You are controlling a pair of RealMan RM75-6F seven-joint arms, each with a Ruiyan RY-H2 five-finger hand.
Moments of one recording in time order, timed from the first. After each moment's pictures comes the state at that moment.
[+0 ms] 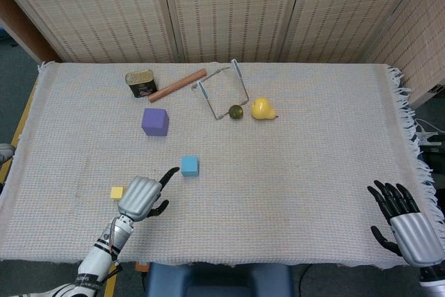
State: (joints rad) left arm -0.49 -1.48 -0.20 -1.88 1.17 1.04 0.66; right arm 0.00 -1.10 -0.07 -1.50 -1.72 1.56 0.04
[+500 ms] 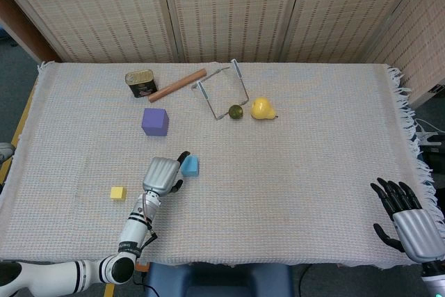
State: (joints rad) left arm -0.70 -1.75 -0.29 -1.54 0.91 1.07 0.79; right arm 0.02 -1.08 -0.07 -1.51 -1.68 1.50 0.06
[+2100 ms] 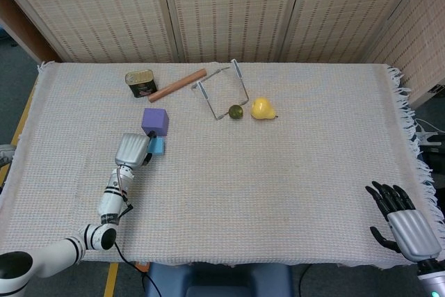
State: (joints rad) left arm -0.77 -1.76 -0.22 -0.98 1.08 0.97 0.40; right arm 0.05 -1.06 -0.09 -1.55 -1.65 1.42 0.05
